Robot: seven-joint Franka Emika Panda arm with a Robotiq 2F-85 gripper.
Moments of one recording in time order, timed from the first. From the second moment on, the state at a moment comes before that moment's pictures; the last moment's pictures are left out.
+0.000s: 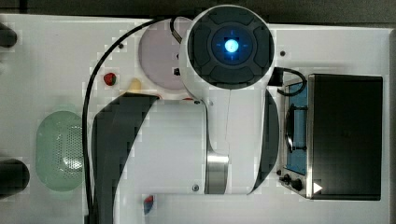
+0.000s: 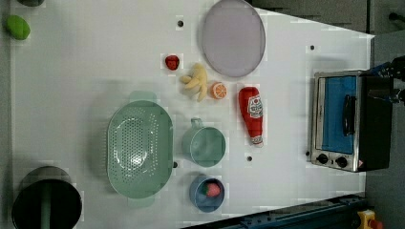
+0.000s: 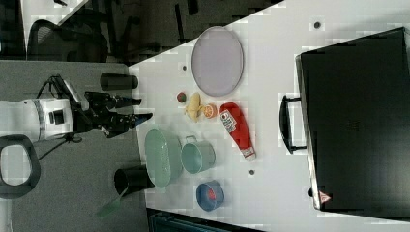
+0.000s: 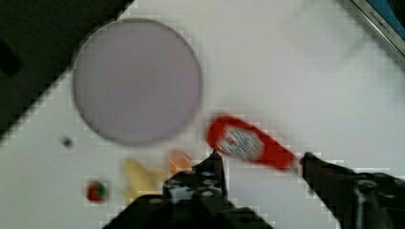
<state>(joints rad) -0.03 -0.03 0.03 -1.79 0.01 0.21 0.03</state>
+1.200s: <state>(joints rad) -0.12 -0.07 0.12 -2.07 0.06 0.26 -0.31</state>
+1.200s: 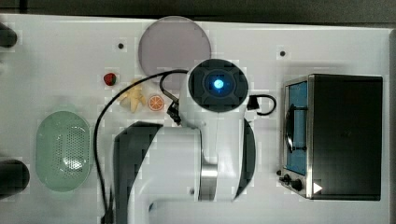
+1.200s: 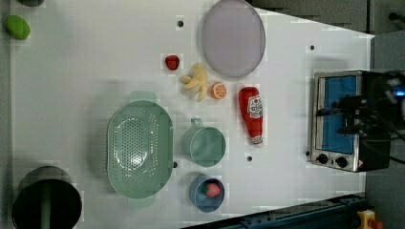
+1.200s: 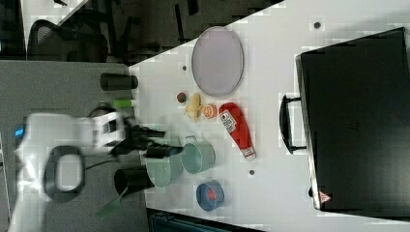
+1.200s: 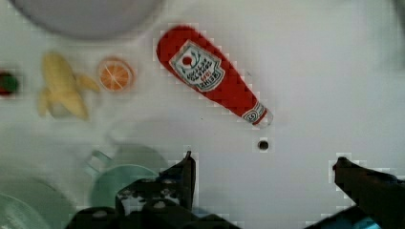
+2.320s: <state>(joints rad) -0.11 0.22 0.15 -2.36 0.02 1.00 -0.93</state>
